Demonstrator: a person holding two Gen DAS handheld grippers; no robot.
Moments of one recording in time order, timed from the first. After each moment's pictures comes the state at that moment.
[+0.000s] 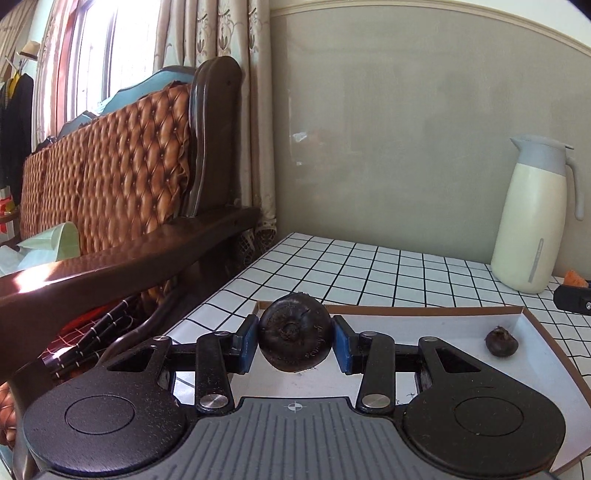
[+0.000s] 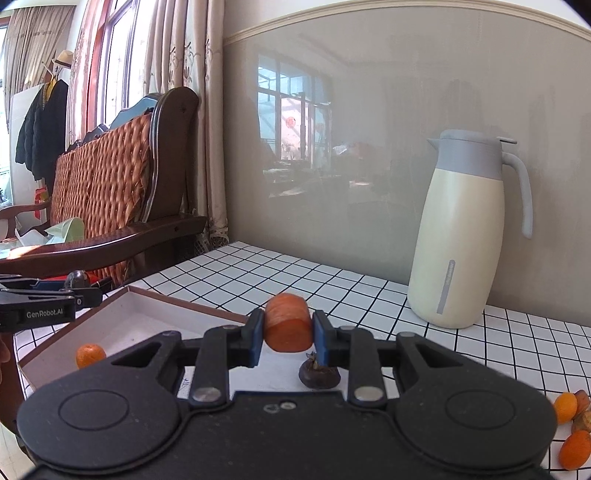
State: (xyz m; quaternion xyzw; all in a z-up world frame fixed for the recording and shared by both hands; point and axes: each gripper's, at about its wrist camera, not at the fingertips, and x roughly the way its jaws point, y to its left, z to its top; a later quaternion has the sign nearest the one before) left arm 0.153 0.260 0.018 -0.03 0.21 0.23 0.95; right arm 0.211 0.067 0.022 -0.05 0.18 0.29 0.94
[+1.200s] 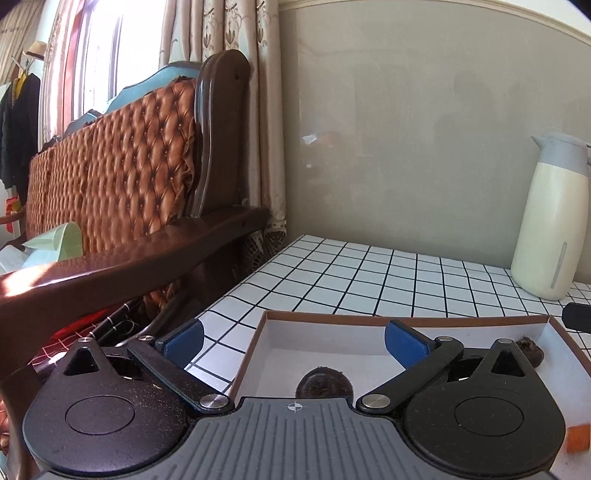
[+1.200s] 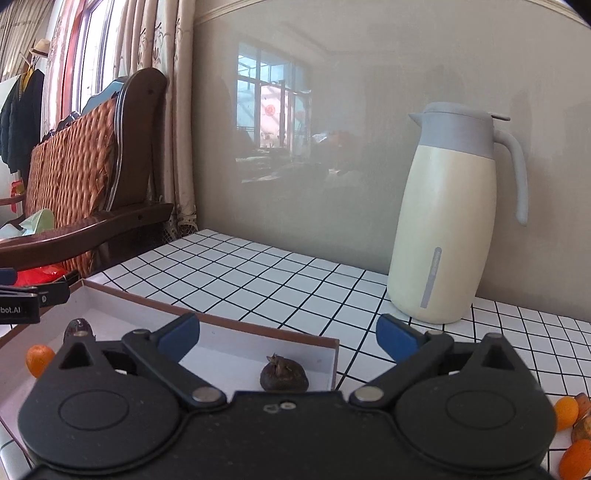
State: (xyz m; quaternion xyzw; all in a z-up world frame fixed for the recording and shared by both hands) left arm 0.176 0.278 0.005 -0.03 0.20 0.24 0.95; right arm 0.250 0.073 0.006 -0.06 0.20 0.26 0.94
